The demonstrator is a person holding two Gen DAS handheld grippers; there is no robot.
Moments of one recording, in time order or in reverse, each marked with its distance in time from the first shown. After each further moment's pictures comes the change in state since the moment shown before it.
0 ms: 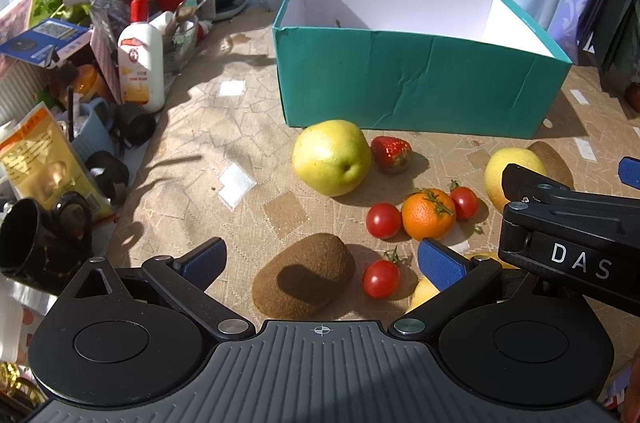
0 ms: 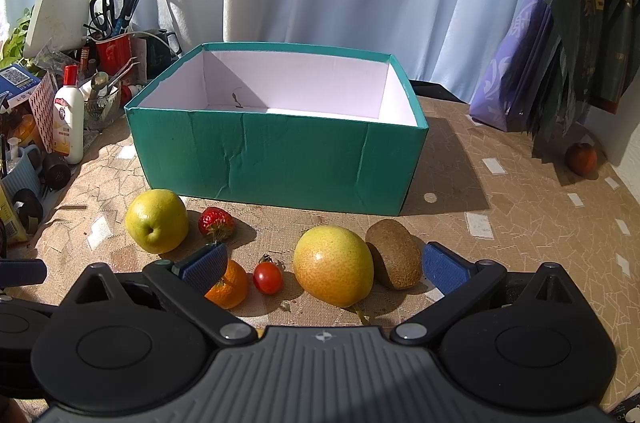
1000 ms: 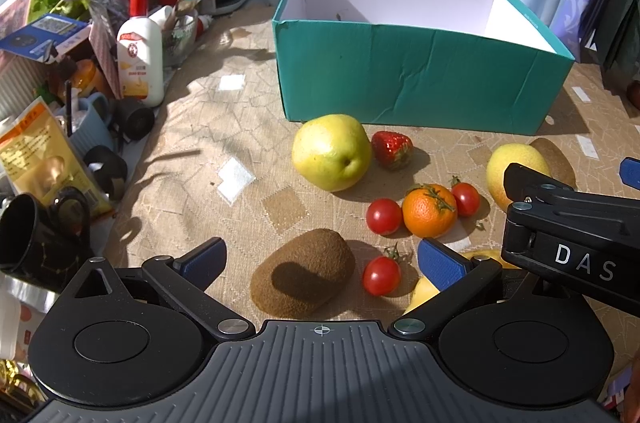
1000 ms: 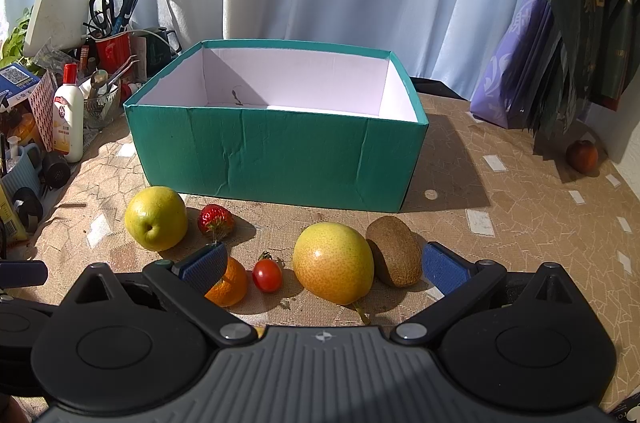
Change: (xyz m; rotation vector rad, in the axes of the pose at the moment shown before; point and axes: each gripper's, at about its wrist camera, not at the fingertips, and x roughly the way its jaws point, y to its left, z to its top) left arm 0.001 0.001 -0.001 -0.007 0.012 -0.005; right arm 0.001 0.000 -0.001 0.003 0.004 0.004
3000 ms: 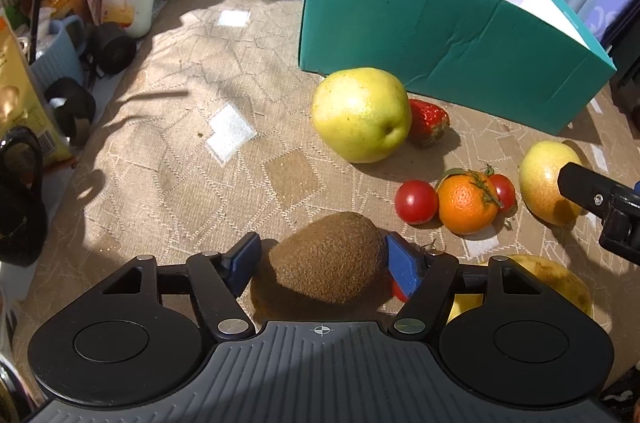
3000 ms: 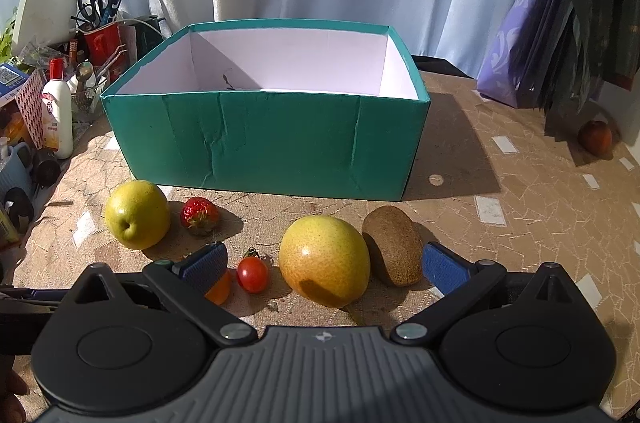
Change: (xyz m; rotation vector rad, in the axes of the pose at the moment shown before) left arm 0.053 0.031 0.000 -0.115 0.125 -0.095; right arm 0.029 -0.012 0.001 0.027 0.058 0.027
